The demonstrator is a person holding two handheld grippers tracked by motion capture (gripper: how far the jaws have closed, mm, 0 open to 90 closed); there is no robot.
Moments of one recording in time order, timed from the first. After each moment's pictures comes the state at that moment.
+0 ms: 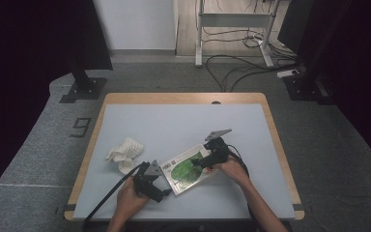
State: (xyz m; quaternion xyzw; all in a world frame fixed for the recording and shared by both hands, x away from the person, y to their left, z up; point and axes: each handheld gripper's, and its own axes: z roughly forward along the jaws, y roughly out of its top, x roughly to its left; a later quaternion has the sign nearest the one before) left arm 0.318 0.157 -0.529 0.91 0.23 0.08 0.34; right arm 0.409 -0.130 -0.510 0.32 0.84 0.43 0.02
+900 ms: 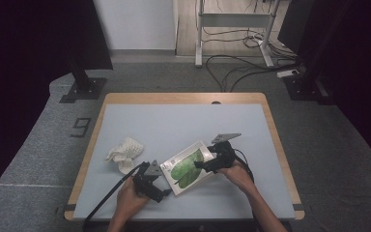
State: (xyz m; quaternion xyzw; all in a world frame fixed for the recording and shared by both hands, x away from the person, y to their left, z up) left arm 0.318 0.157 -0.529 0.91 0.23 0.08 0.34; right arm 0.382 -0.144 -0.496 0.33 0.82 0.46 0.01
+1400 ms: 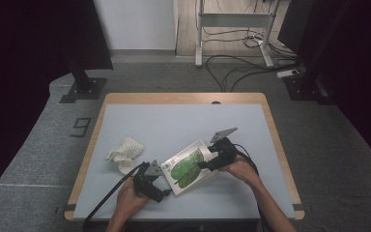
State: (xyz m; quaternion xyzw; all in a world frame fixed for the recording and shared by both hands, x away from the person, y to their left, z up) left arm 0.317 0.157 -0.529 0.91 0.23 0.08 0.34; right arm 0.396 -0.148 -0.483 0.26 0.88 0.40 0.00
